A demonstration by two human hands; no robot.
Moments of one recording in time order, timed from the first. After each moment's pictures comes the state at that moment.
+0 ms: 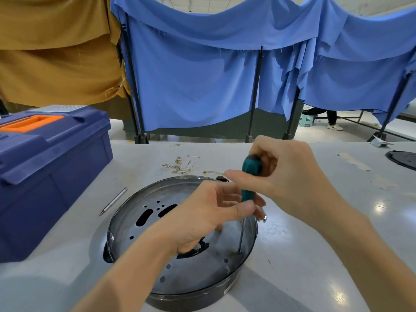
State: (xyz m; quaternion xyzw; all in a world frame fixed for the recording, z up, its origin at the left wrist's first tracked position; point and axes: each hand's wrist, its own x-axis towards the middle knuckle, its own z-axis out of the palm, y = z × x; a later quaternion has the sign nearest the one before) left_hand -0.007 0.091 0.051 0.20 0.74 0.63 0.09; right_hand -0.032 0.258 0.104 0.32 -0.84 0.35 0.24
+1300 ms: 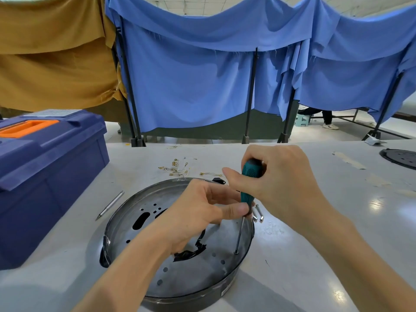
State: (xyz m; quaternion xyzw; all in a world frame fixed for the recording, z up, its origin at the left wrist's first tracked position) left_hand -0.008 0.089 0.053 0.14 0.76 0.63 0.05; right_hand -0.028 0.250 0.100 0.29 -0.85 0.32 0.31
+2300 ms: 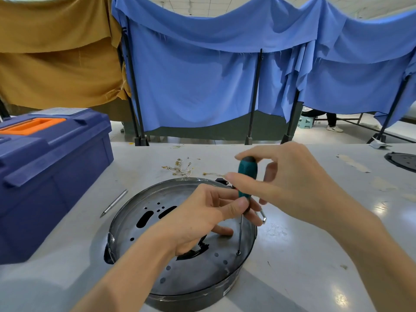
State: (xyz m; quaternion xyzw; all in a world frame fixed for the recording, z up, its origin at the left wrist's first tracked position) left_hand -0.008 0.089 0.049 0.18 0.76 0.62 0.10; right_hand -0.024 0.261 0.111 0.33 -0.87 0.32 0.20
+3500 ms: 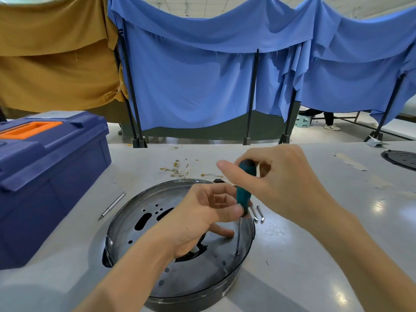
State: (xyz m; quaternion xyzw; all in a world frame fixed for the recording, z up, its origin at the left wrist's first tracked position) left_hand -0.006 0.091 0.048 0.13 0.71 0.69 0.06; right_hand -0.027 0.254 0.106 0.33 -0.84 0.35 0.26
